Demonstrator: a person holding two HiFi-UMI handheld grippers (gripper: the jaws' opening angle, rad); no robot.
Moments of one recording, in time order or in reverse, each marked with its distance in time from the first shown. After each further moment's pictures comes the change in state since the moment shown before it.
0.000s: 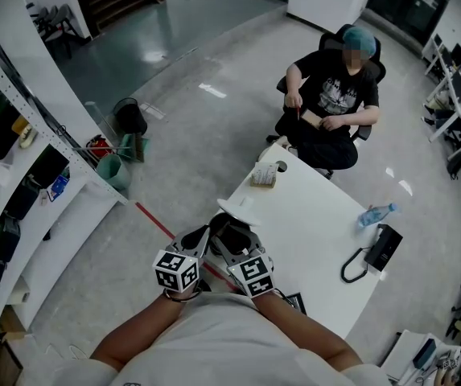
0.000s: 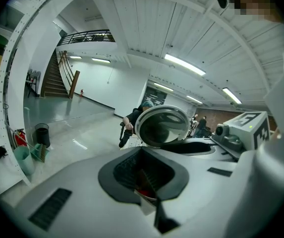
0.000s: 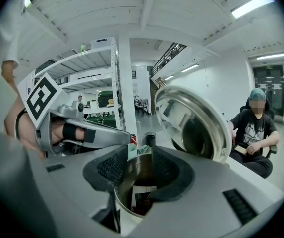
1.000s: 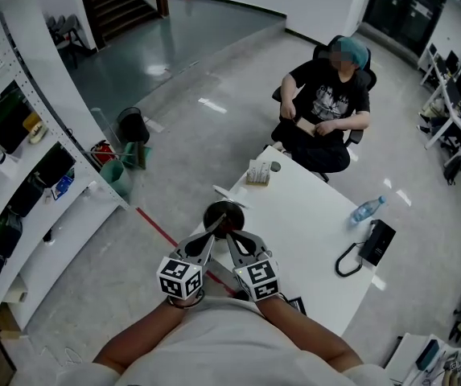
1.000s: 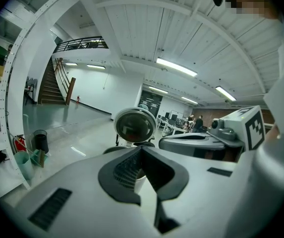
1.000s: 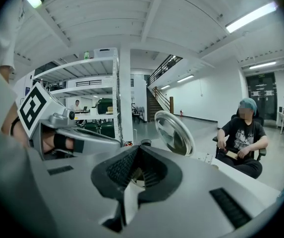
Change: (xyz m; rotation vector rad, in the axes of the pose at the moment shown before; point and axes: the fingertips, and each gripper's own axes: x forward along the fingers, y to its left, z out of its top) left arm -0.042 -0.066 -0.015 0.058 -0.052 -0.020; right arm -0.074 0.014 0.006 -0.016 -0.101 -0.068
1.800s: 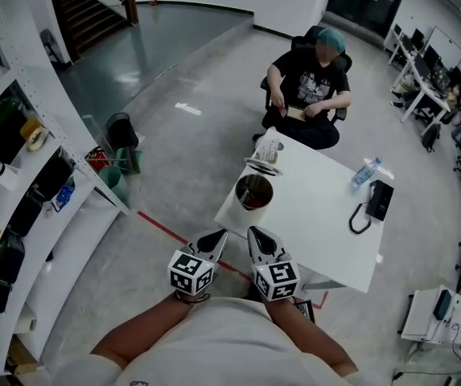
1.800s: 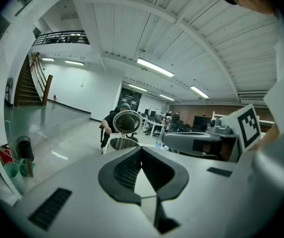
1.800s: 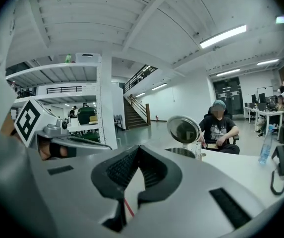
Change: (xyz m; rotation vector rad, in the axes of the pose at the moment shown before) left arm -0.114 0.022 -0.018 0.112 0.038 -0.257; right arm -0.028 0.107 0.005 0.149 -0.103 -0.316
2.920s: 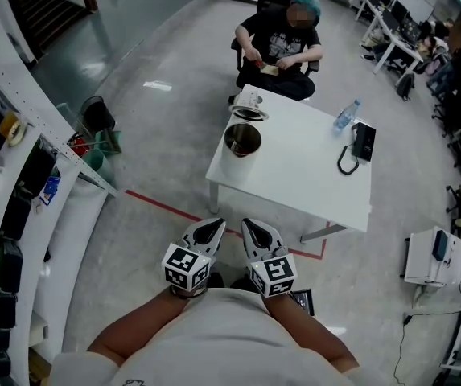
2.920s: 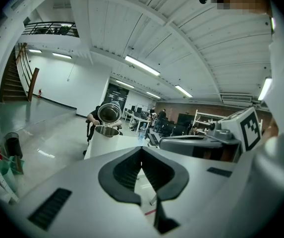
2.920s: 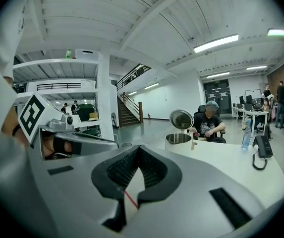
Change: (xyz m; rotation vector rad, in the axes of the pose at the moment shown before) left arm -0.092 -0.063 -0.044 0.023 0.041 -0.170; right arm -0.090 0.093 -0.042 0.014 0.021 -0.116
